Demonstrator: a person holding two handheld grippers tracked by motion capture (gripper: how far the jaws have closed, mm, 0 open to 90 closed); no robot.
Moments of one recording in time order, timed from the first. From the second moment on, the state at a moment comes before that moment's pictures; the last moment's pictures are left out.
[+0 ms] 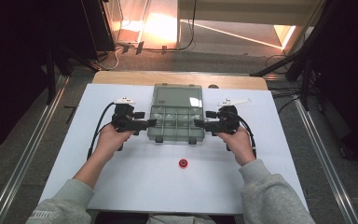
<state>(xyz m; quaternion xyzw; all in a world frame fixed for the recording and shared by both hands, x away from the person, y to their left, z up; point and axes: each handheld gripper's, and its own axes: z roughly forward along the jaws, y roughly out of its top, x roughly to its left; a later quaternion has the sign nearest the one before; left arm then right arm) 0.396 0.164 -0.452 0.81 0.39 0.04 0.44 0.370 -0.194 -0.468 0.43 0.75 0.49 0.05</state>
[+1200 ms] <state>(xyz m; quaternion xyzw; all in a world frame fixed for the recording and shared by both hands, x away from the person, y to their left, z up) 0.349 0.177 -0.451 0.83 0.35 0.04 0.43 0.318 -0.194 -0.466 0.41 0.77 0.49 0.04</state>
